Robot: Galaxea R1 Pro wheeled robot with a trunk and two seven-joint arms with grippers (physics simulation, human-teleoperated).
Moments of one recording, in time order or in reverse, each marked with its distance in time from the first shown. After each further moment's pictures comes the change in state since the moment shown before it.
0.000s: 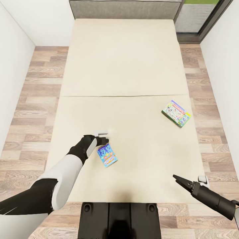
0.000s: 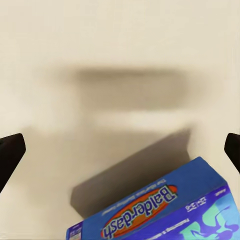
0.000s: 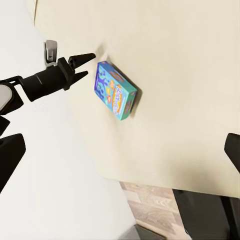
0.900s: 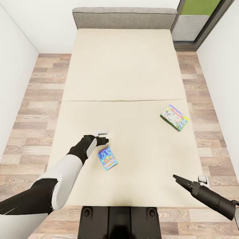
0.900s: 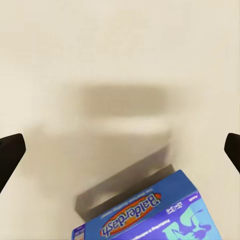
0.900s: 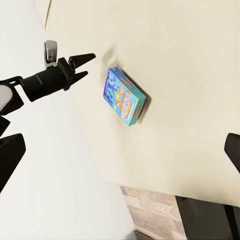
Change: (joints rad) left arm 0.000 0.000 0.001 0.003 0.000 -0.009 0.004; right arm 0.000 0.000 -0.001 -0.001 0.000 0.000 0.000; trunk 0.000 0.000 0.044
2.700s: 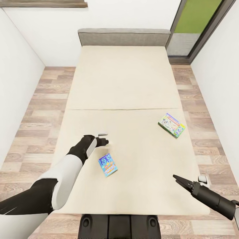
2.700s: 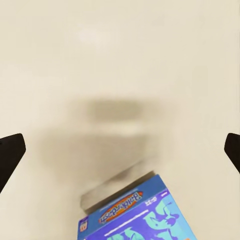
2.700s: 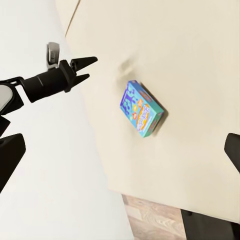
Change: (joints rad) left arm 0.000 0.000 0.002 -0.001 -0.004 0.044 0.000; right arm 0.000 0.000 0.000 -0.001 0.000 0.000 0.000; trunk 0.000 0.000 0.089
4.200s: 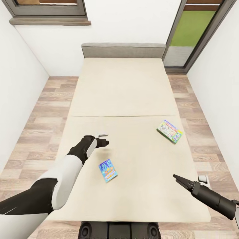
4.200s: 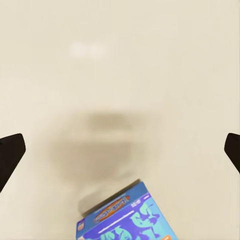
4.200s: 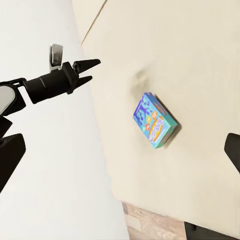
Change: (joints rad) left arm 0.000 0.000 0.004 0.013 0.002 0.003 -0.012; right arm 0.000 0.000 -0.001 -0.006 -0.001 0.000 0.000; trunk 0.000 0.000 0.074
